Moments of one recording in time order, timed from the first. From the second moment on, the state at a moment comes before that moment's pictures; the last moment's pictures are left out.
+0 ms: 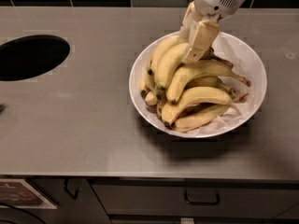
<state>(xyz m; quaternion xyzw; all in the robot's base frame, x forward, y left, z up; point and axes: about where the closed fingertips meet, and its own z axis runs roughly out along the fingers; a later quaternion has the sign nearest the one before) 0.553 -0.099 0.989 -0.71 0.67 0.08 0.20</state>
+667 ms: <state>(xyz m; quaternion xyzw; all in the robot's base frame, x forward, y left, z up) 0.480 -0.113 1.008 -0.71 0.61 0.03 0.35</state>
